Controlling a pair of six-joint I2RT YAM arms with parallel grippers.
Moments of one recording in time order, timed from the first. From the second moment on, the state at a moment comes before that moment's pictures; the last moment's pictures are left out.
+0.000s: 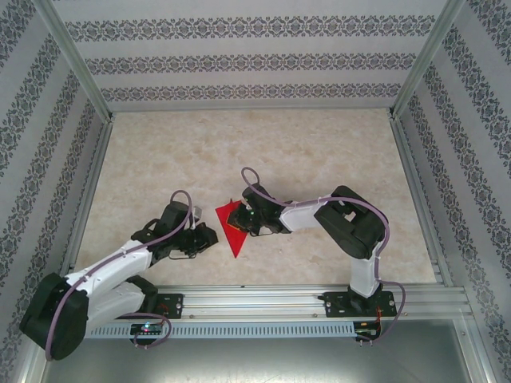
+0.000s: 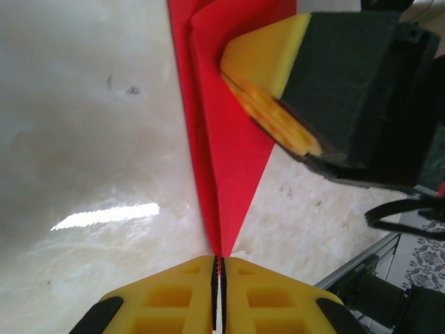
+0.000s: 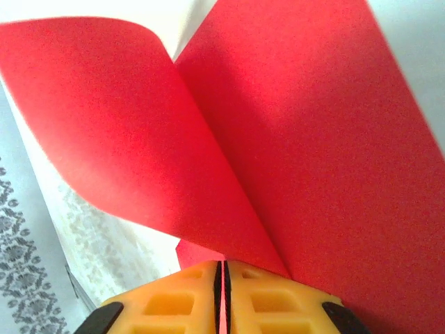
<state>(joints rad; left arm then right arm) -0.48 1.03 0.40 -0.25 0.44 -0.97 0.83 1.93 0.91 0.22 -0.33 1.27</state>
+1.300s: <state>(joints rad) -0.48 1.39 0.45 -0.08 0.45 -0.99 0.92 1.93 0.89 0.32 -0.04 1.58</state>
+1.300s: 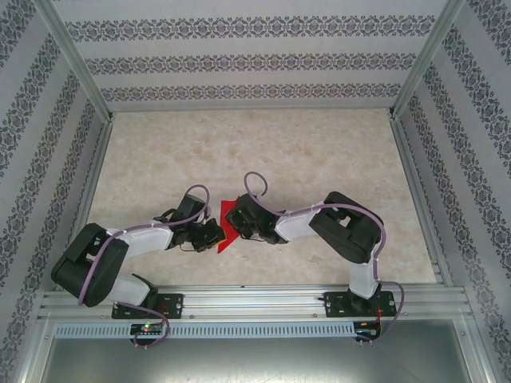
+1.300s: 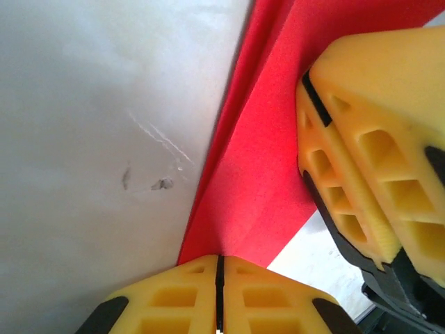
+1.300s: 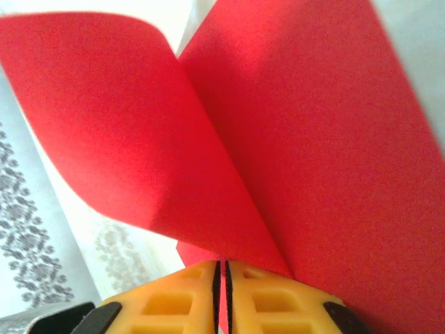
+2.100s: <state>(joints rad) -0.48 1.33 0.41 -0.11 0.42 -0.95 0.86 1.87 1.01 0.05 -0.38 0.95</state>
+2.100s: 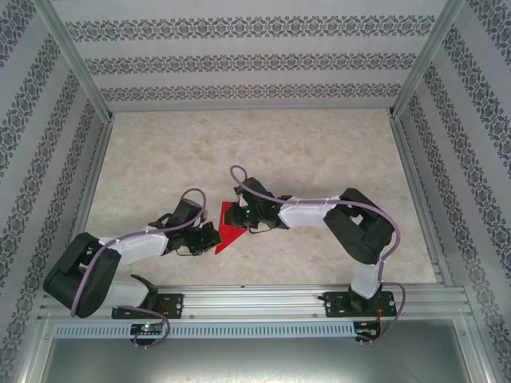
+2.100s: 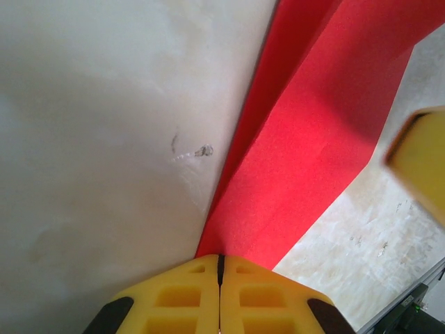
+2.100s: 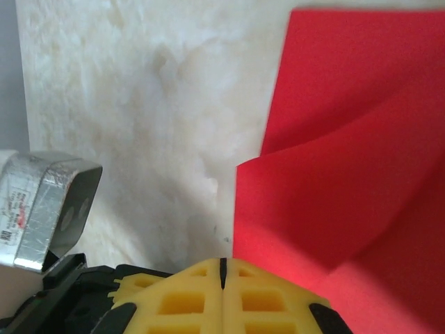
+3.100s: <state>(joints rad) -0.48 1.32 0.40 -0.12 0.40 -0.92 0.70 1.98 1.07 -0.02 -0.41 0.89</state>
